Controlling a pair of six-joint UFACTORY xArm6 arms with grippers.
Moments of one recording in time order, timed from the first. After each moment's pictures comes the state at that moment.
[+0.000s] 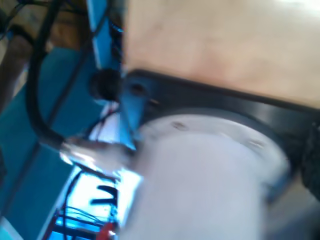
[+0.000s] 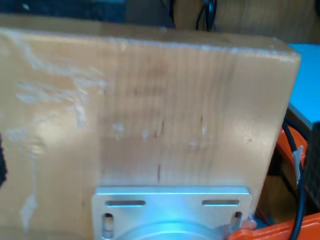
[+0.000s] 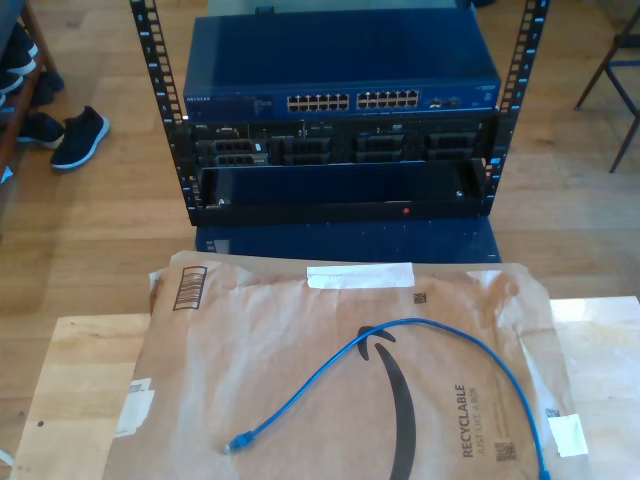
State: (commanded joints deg) left arm 83.6 -29.8 -25.5 3.7 85.7 -18.2; right arm -73.7 -41.7 -16.1 -5.1 65.6 16.1
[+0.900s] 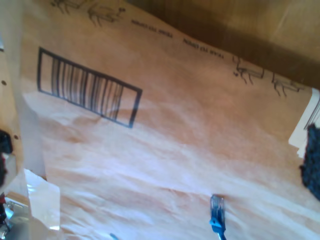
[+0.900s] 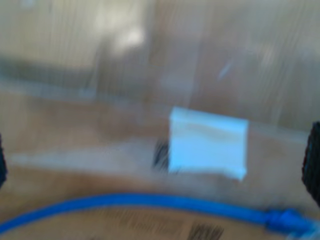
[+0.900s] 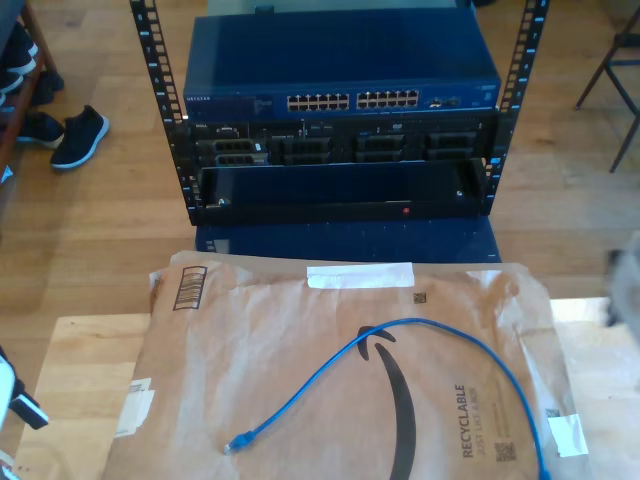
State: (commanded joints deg) left arm 29.2 -25.5 -38.5 -11.6 86.6 -71.7; right arm 7.1 -24.4 -39.2 -5.1 66.0 90.3
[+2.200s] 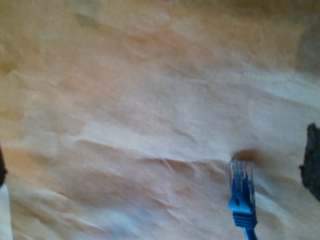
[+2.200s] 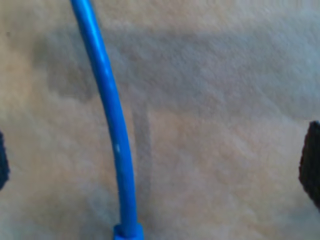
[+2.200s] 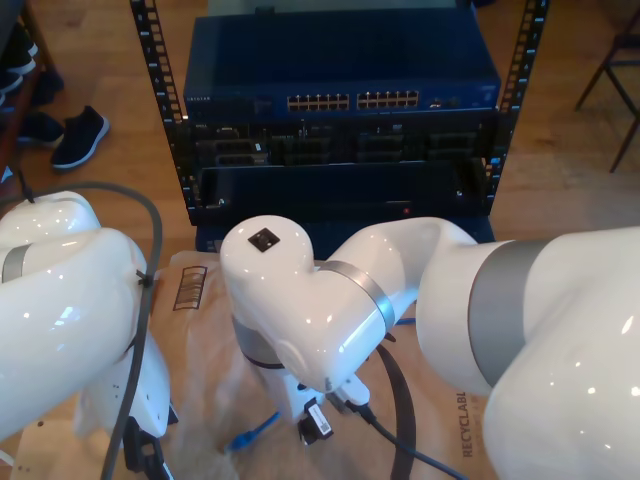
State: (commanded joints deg) left arm 0.7 -27.1 -30.7 -11.4 74.9 -96.7; right arm 47.1 5.8 -53.2 -0.8 48.3 100.9
